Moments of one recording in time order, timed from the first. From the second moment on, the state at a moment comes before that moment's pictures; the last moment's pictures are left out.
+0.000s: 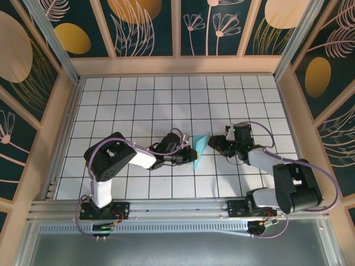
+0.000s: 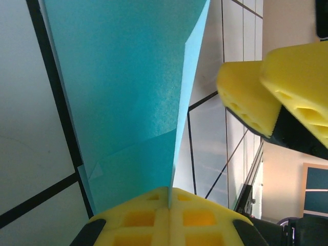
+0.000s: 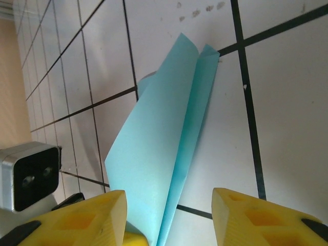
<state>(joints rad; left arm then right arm) -0.88 1.92 0.75 0.61 0.45 -1.12 0.26 1.33 0.45 0.05 -0.55 0.75</state>
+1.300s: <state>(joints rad) -0.88 1.96 0.73 0.73 0.46 -1.21 0.36 1.54 0.53 0.17 -0.48 0.81</state>
